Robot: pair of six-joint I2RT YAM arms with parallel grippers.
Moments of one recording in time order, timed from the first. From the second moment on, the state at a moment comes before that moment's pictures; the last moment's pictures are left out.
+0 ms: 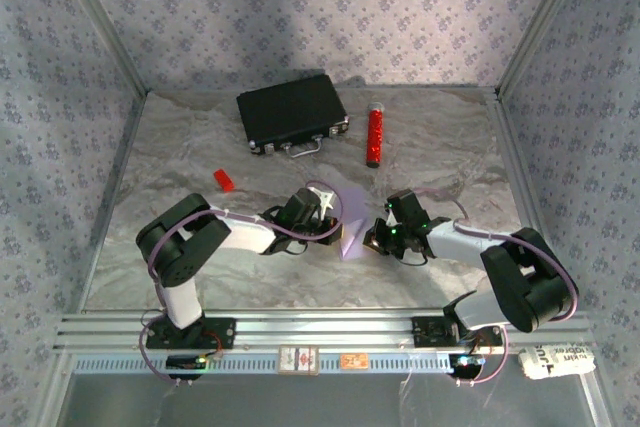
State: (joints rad) left arm -0.88 1.79 0.74 0.36 0.25 -0.66; right arm 0.50 1.39 0.47 -0.10 -0.40 0.91
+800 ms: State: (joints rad) left arm -0.88 1.80 0.75 0.35 0.22 -0.64; right arm 0.48 1.38 0.47 -0.13 -0.39 0.90
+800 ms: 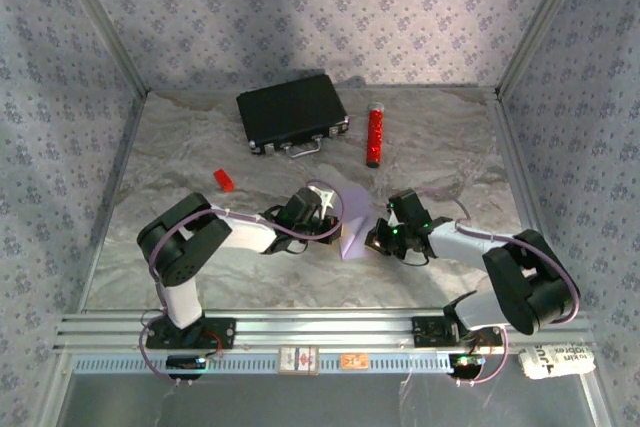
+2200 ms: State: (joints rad) left arm -0.87 1.83 0.77 0.35 0.24 -0.58; right arm 0.48 1.37 0.47 -0.13 -0.39 0.90
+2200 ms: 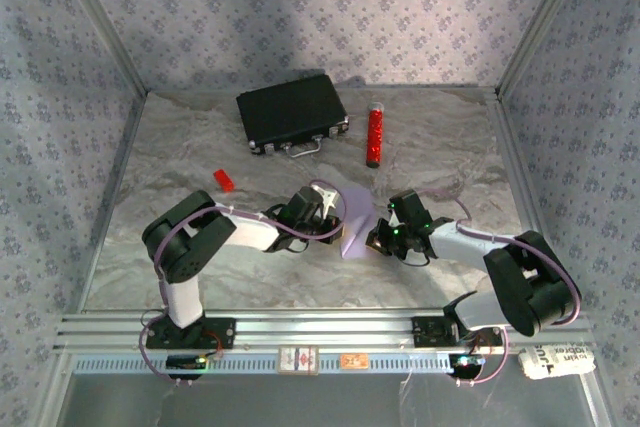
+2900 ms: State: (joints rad) left arm -0.86 1.84 0.78 0.35 0.26 -0.58; right arm 0.48 1.37 0.47 -0.13 -0.39 0.90
